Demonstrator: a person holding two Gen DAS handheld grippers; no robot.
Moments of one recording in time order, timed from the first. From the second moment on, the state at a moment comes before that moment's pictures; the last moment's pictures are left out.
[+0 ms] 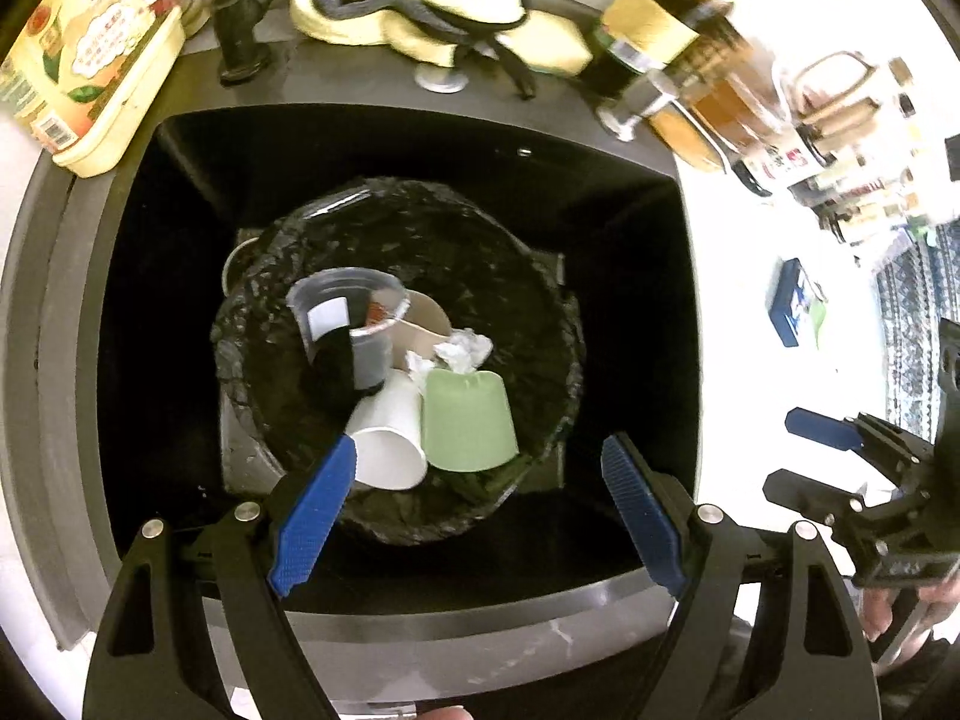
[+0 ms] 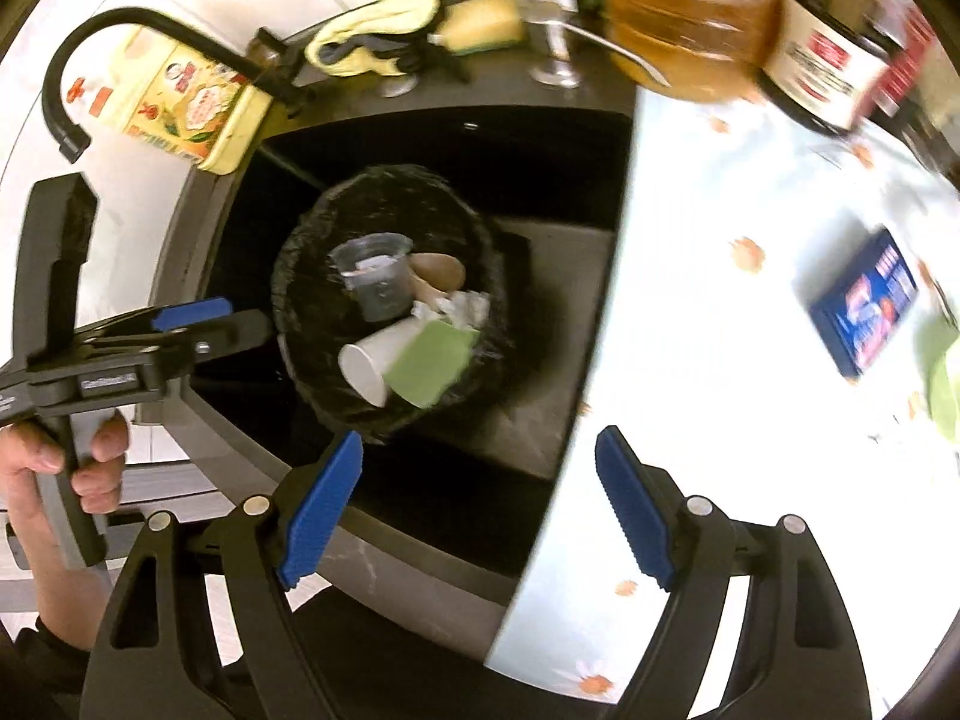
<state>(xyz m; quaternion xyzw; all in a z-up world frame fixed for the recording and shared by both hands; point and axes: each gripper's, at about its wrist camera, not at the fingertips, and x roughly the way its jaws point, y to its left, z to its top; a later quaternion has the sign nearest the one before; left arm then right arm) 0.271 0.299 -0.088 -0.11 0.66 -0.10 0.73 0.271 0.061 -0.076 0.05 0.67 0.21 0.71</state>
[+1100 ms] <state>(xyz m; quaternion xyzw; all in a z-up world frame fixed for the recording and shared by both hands) 0.280 0.014 -0.064 -0.01 0.66 -0.12 0.74 0.283 -0.265 -0.089 0.04 0.67 0.12 0.73</state>
